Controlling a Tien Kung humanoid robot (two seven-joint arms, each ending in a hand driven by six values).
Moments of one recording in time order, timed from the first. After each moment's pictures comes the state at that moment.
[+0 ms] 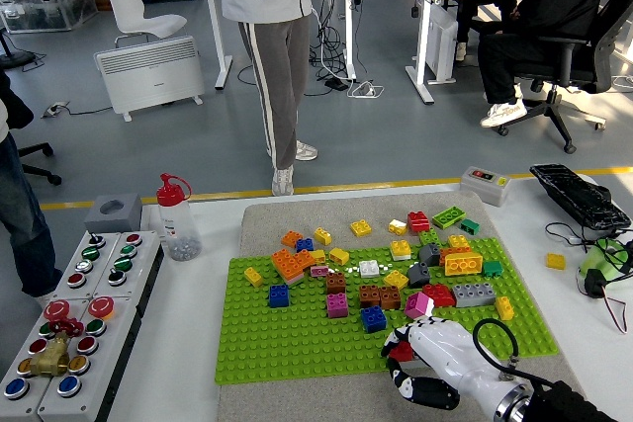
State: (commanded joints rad) left arm -0.17 0.09 -1.10 -0.18 1.32 -0.01 0.30; right arm 0.44 -0.48 0.58 1.56 -1.94 -0.23 -0.23
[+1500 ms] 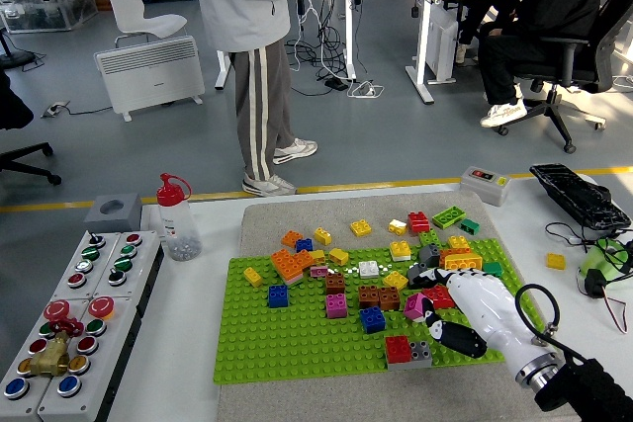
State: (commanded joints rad) left arm -0.17 0.09 -1.09 -0.18 1.31 -0.01 0.29; right arm 0.43 -0.46 0.72 1.45 -1.98 -0.42 -0.28
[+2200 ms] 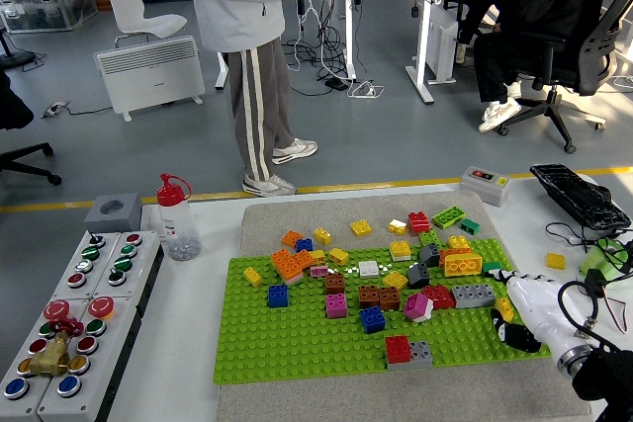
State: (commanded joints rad) left arm -0.17 0.09 -1.09 -0.18 1.31 -0.01 0.29; right arm 0.40 -0.46 0.82 1.31 -2.03 -0.30 -0.37
